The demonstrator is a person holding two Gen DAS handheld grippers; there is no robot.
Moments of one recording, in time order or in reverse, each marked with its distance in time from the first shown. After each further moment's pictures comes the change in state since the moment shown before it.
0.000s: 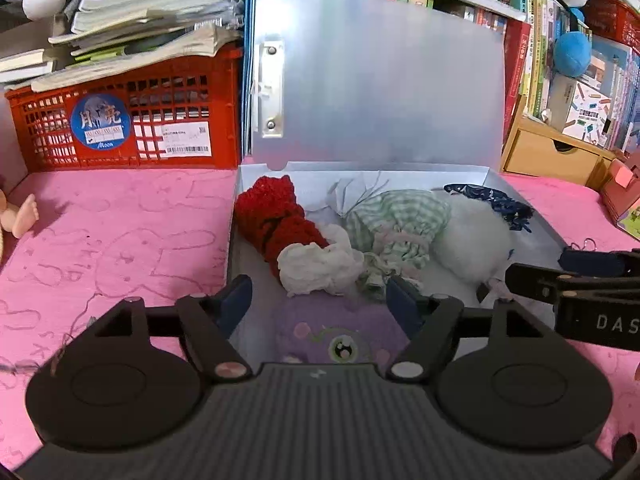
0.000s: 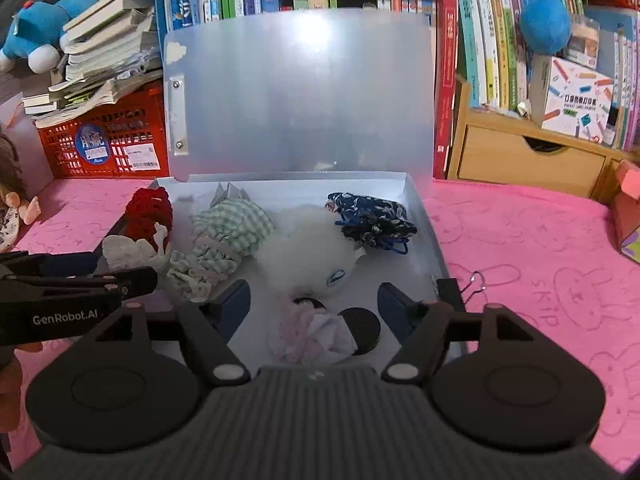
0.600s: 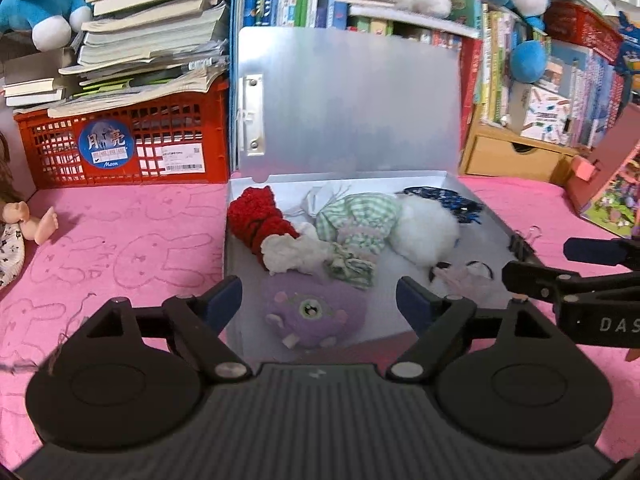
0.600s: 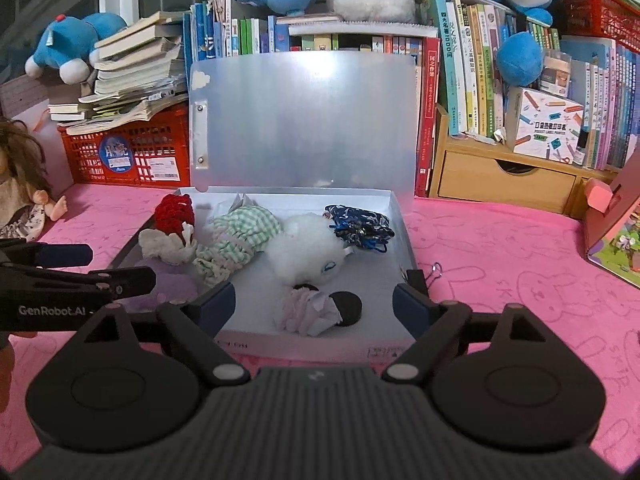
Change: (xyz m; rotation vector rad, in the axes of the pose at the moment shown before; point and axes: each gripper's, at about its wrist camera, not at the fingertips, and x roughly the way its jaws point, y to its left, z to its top) left arm -0.064 -0.015 -0.013 0.039 -0.046 -0.049; right arm -0.063 -0.001 -0.017 -0.030 -0.073 0.001
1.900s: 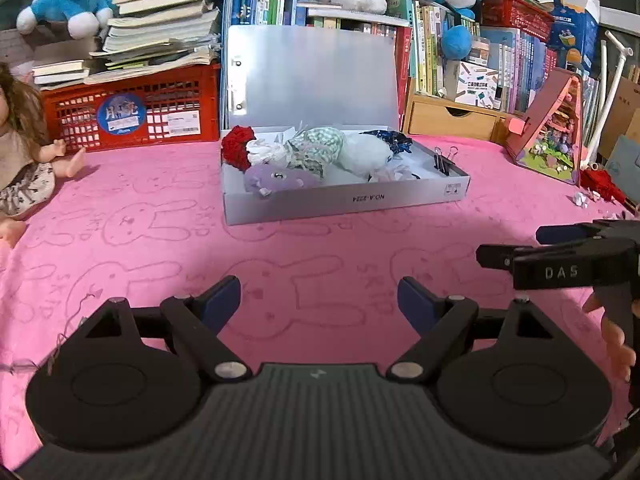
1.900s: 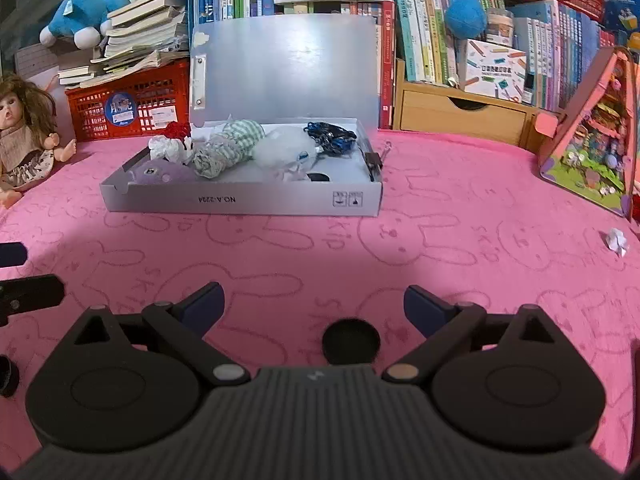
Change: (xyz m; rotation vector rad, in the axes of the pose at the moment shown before) left arm -0.114 -0.012 -0.130 0.048 -0.052 -0.062; right arm -0.064 -0.011 -0.106 0.016 0.021 -0.048
